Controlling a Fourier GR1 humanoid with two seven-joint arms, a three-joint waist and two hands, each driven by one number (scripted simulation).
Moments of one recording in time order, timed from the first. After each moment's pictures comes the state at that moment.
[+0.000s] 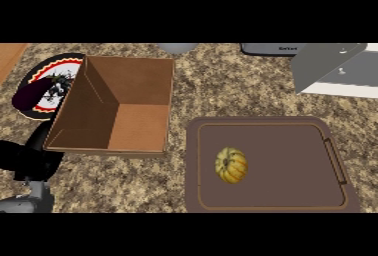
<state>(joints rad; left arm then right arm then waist) -0.07 0.25 0.03 -1.69 0.06 -0.04 0.18 -0.97 -0.92 0.12 -0.62 0.97 -0.13 0.10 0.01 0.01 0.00</state>
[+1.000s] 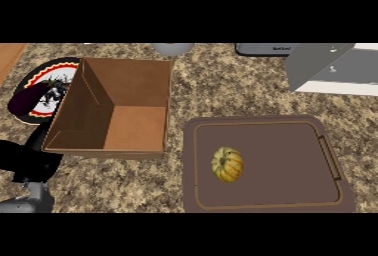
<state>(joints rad) -0.07 0.23 0.04 -1.70 0.05 -0.04 0.20 -1.21 -0.96 -0.25 -0.75 0.71 -0.12 0.34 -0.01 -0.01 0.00</state>
